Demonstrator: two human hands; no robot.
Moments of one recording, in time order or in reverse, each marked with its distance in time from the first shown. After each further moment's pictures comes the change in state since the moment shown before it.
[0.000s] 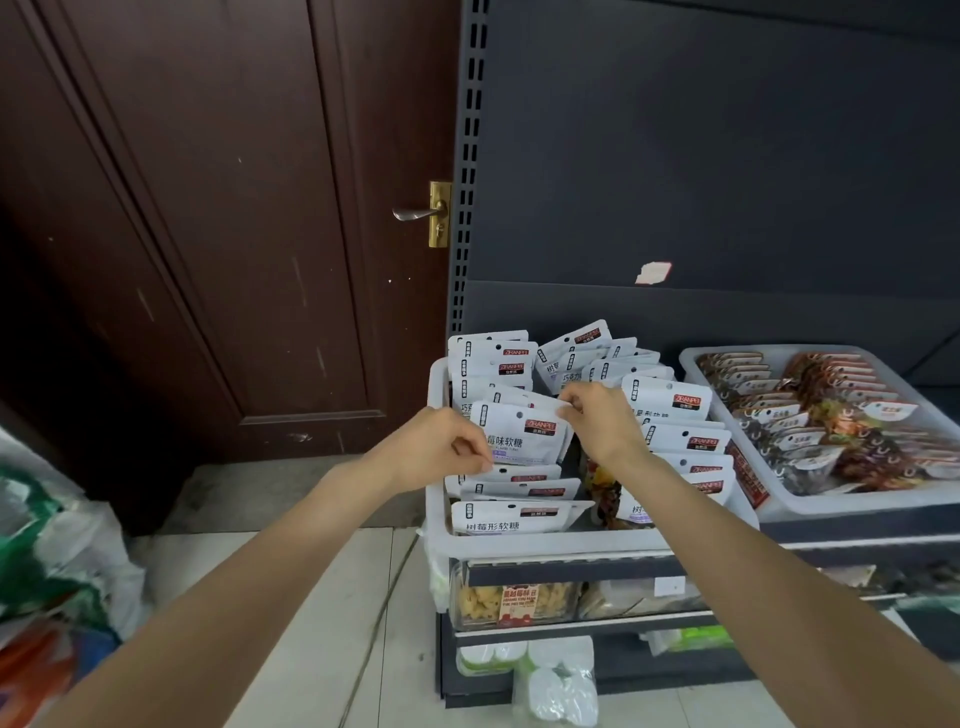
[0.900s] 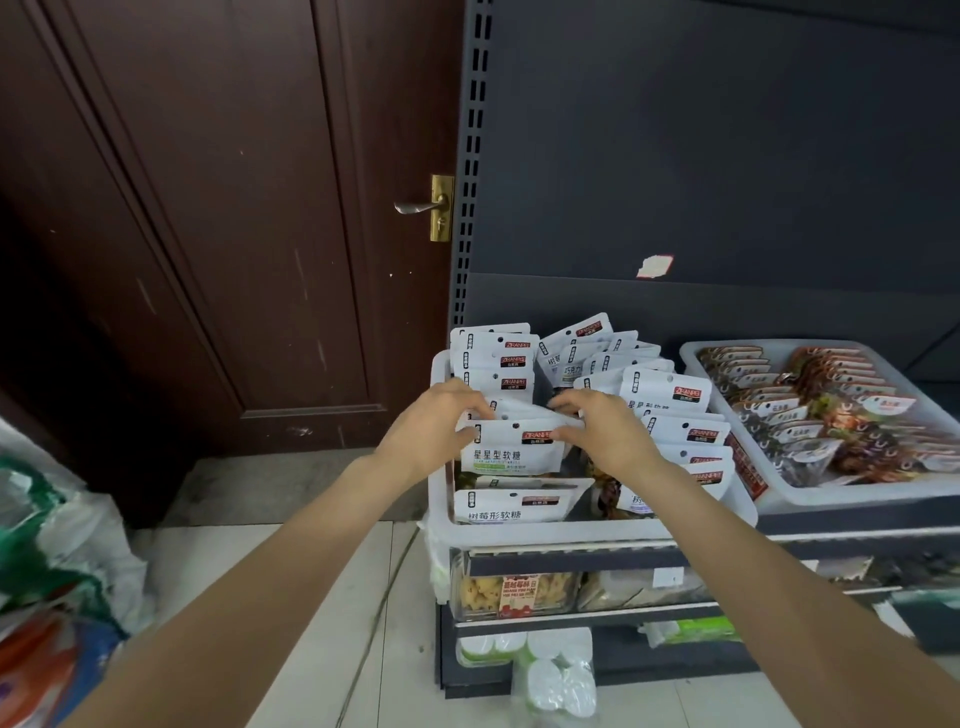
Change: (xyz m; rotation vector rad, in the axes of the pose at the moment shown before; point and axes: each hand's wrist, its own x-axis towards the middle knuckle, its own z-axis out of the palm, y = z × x) left_hand 0.010 -0.015 0.012 0.182 0.248 0.035; right_hand -0.021 0.003 -0.003 0.021 -0.126 -0.067
